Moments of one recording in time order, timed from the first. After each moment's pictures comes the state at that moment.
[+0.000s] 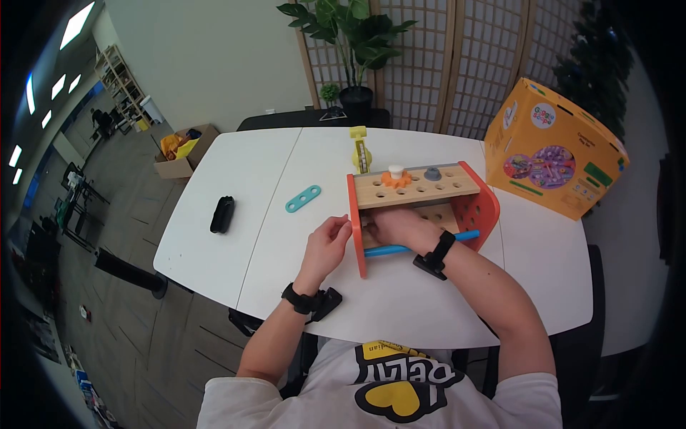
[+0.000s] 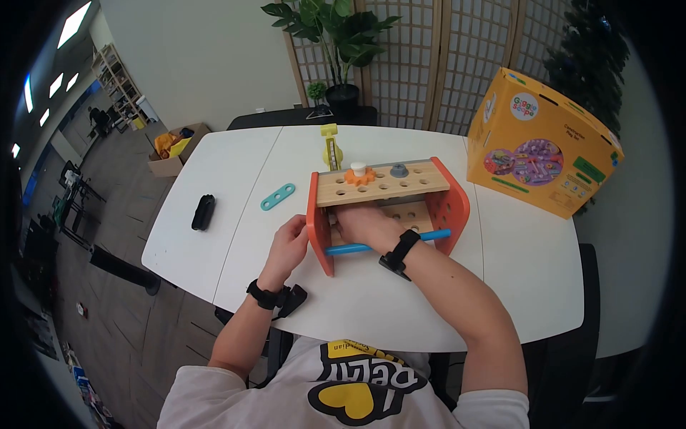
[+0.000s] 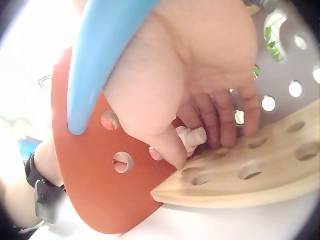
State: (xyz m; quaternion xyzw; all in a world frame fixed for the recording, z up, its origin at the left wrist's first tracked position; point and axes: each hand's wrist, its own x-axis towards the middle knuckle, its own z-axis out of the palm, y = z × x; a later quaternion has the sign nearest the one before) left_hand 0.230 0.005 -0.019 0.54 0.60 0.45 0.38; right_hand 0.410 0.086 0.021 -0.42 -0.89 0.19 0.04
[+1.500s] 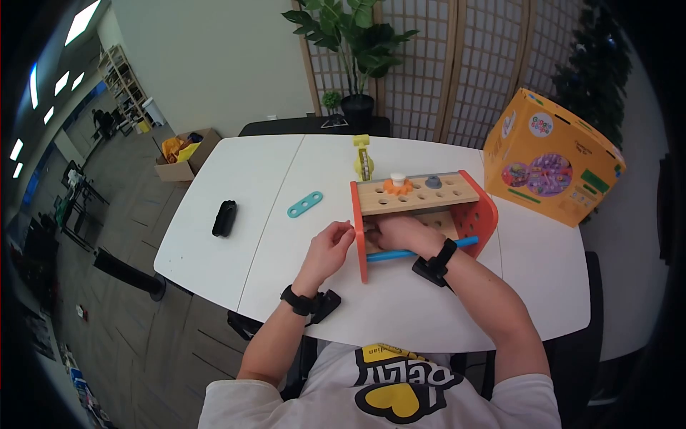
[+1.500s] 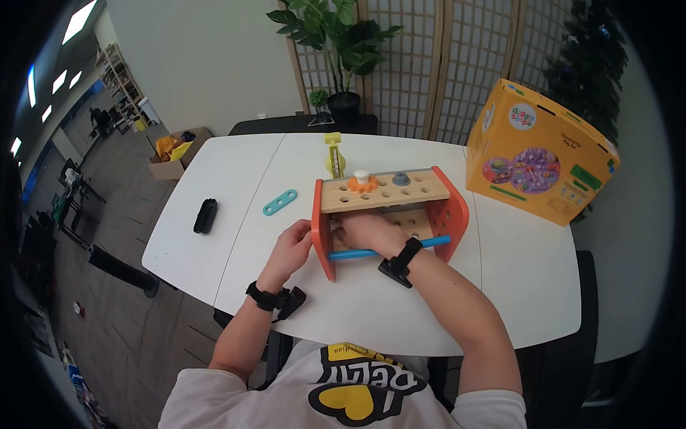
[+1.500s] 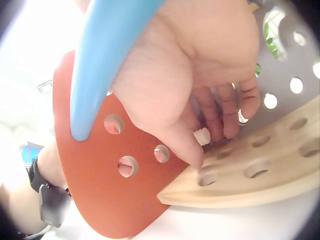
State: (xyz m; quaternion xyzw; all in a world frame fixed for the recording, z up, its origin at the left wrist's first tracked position) left_hand 0.226 0.005 -0.012 0.55 0.59 0.43 0.41; right_hand 0.417 0.085 0.020 -0.41 -0.87 0.27 0.06
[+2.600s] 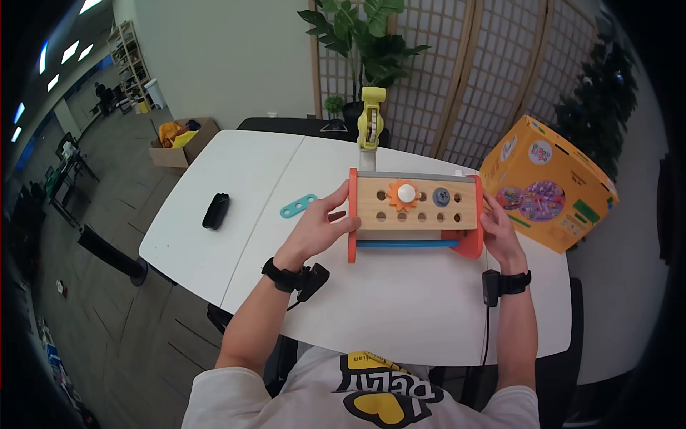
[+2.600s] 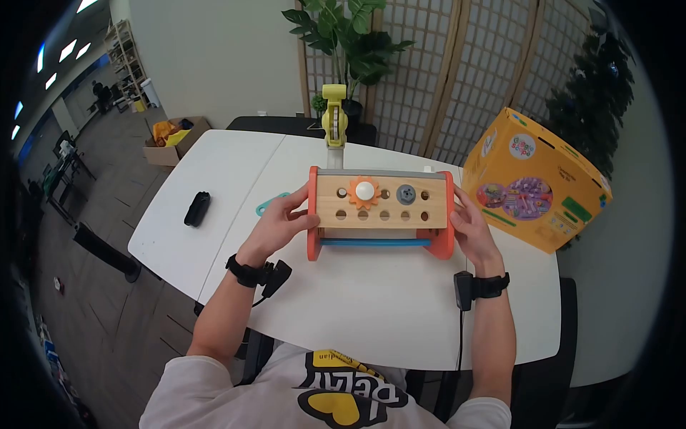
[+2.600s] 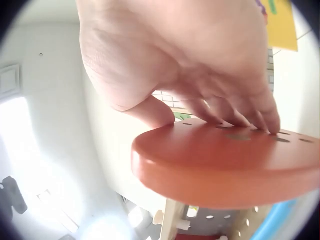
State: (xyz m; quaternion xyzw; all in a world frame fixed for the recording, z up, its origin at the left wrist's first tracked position) left_hand 0.219 0.033 0.058 0.61 0.47 0.43 0.47; right_hand 0.613 0.091 0.041 -0.31 -0.57 0.61 0.46
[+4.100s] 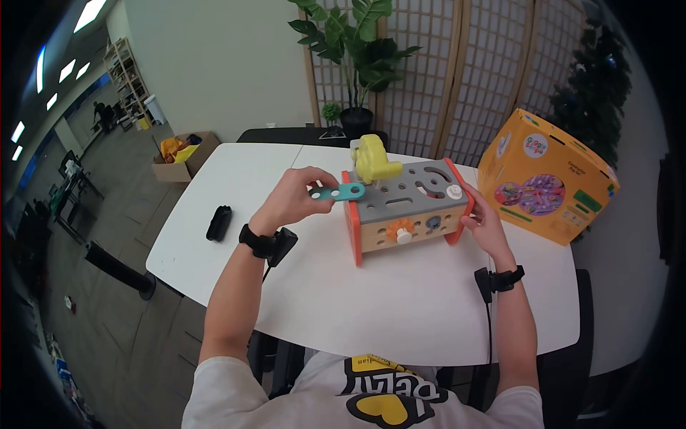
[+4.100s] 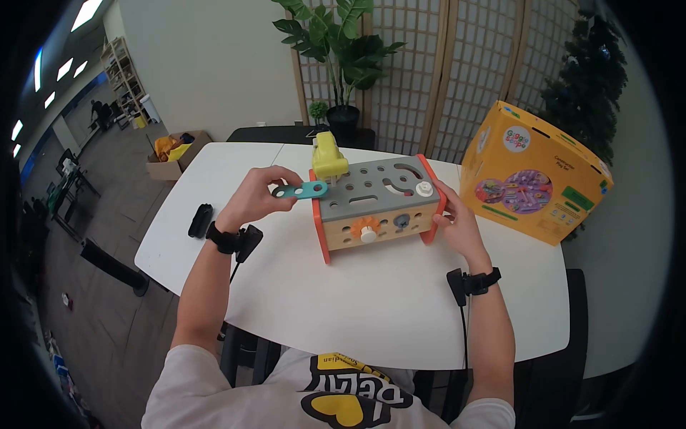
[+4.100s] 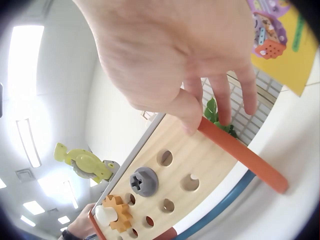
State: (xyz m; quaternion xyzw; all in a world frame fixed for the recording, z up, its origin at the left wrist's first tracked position) left_hand 0.181 0.072 0.105 0.78 0.49 0.34 0.19; right_hand 0.590 0.094 0.036 -0.47 -0.68 0.37 0.42
